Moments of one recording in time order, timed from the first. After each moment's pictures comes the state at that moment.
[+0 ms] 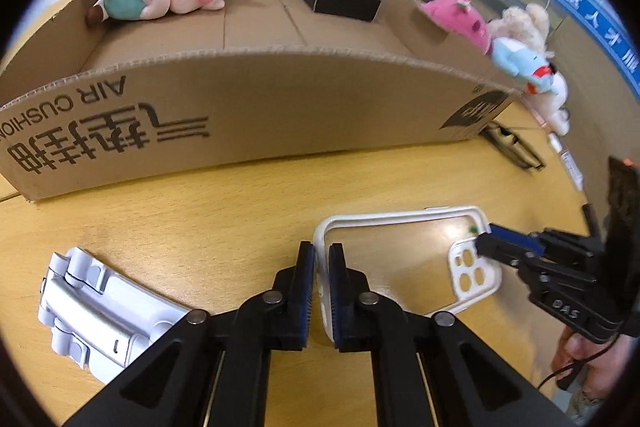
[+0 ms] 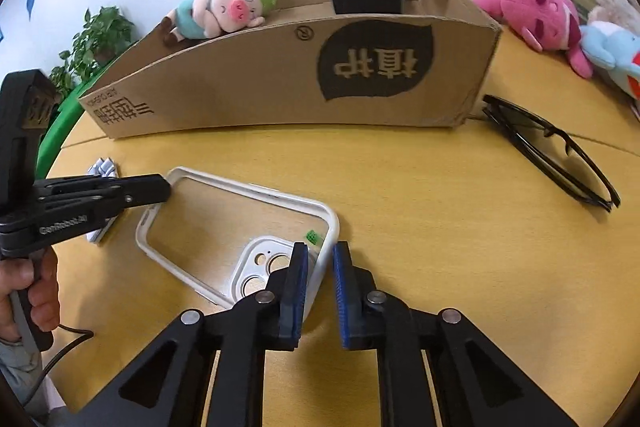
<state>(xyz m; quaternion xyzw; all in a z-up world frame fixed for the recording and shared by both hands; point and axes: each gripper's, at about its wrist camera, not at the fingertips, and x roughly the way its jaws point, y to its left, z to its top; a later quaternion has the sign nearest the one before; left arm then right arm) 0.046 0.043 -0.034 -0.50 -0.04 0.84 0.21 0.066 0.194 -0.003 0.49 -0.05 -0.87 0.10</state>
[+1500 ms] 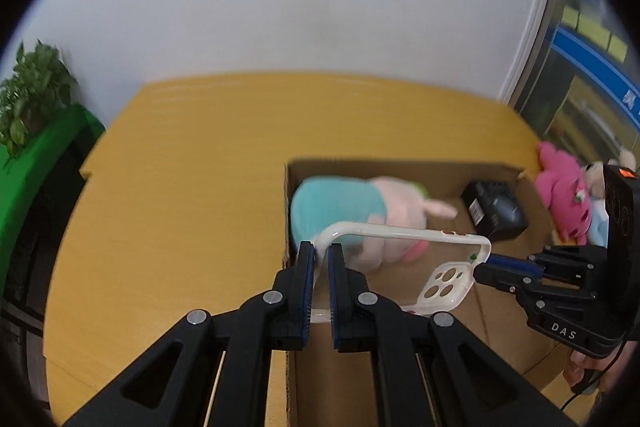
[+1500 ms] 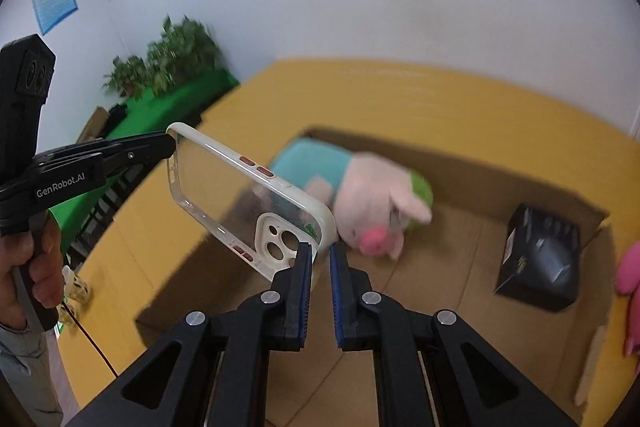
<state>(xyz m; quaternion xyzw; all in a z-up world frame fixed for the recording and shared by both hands) -0.154 -0.094 0.104 -0.43 -0.03 0.90 0.05 -0.220 0.043 0.113 0.44 0.01 -0.86 0.27</state>
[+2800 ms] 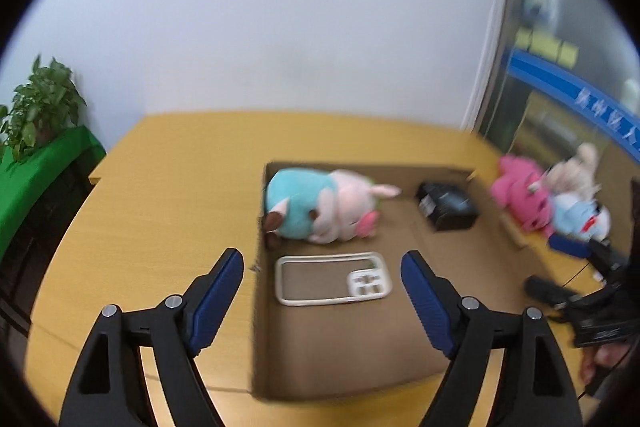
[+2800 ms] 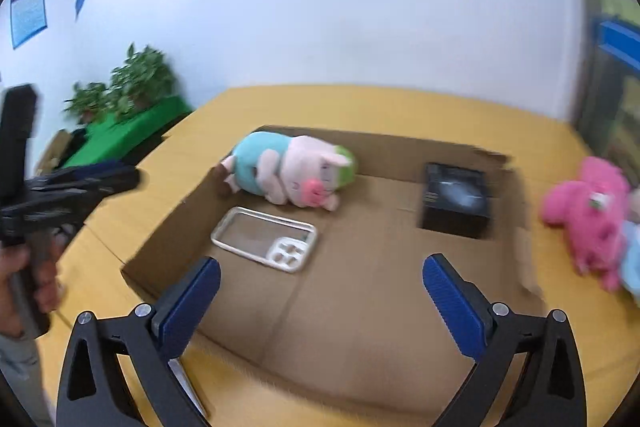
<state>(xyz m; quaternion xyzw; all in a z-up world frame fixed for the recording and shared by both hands) -0.004 -0.100 0.131 -0.30 -0.04 0.95 0.09 -0.083 0.104 0.132 0.35 0.02 -0.92 0.16</state>
